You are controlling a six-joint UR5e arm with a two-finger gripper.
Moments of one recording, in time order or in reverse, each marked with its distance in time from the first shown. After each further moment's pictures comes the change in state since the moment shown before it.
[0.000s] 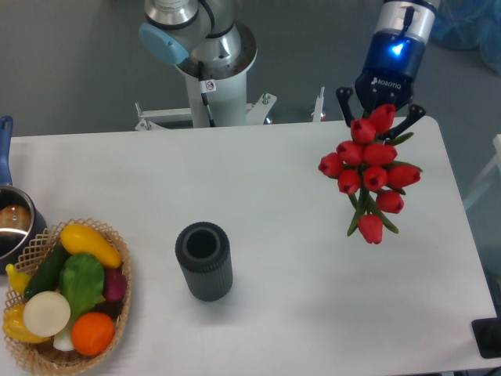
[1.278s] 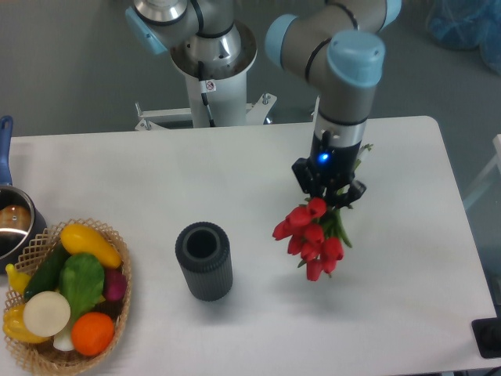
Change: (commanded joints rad) arm -0.302 -0.213 -0.001 -0.002 0.464 0.086
